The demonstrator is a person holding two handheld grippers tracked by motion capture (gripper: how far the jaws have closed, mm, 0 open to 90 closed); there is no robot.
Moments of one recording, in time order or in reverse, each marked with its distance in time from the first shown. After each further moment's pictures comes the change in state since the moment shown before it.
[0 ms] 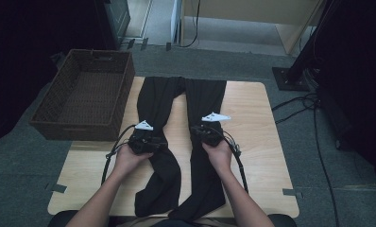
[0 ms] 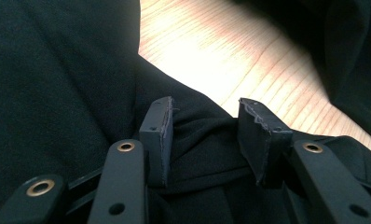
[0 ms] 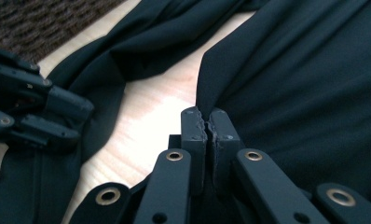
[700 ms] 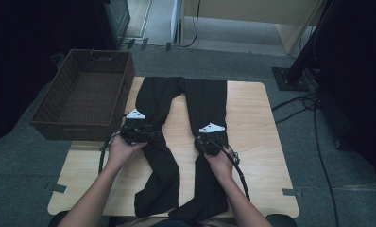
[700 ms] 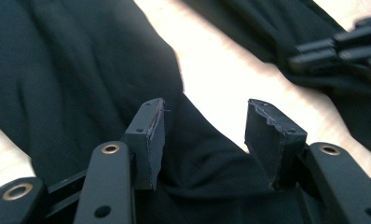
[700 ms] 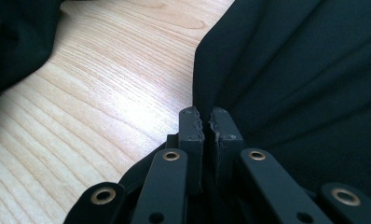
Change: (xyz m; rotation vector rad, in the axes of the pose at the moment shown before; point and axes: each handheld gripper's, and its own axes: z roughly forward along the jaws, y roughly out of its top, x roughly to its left) left arm 0.014 0.029 -0.033 -0.074 0.105 -0.008; right arm 0.001 -0.037 0.012 0.103 -0.152 -0.103
